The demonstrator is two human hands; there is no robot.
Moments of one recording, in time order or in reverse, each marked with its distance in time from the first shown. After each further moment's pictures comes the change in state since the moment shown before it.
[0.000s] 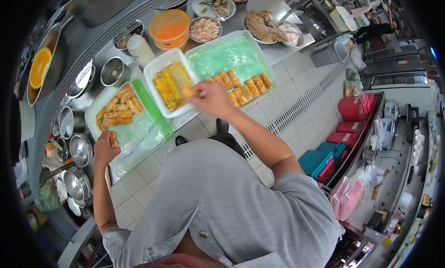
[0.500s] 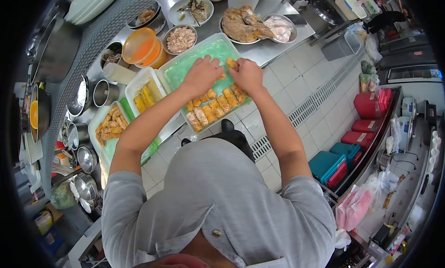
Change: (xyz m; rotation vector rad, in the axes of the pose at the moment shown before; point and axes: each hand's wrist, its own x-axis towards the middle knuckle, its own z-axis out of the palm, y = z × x) left_hand 0.220 0.462 0.062 0.159 0.142 0.888; right_hand 0.059 0.188 -0.157 -0.465 0.260 0.099
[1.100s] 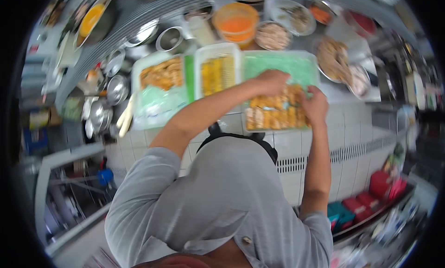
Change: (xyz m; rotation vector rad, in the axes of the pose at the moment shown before) left_hand -0.016 -0.027 0.016 -0.423 -0.118 -0.442; right_hand 0.003 -0.005 0.011 0.012 -0.136 -0.095
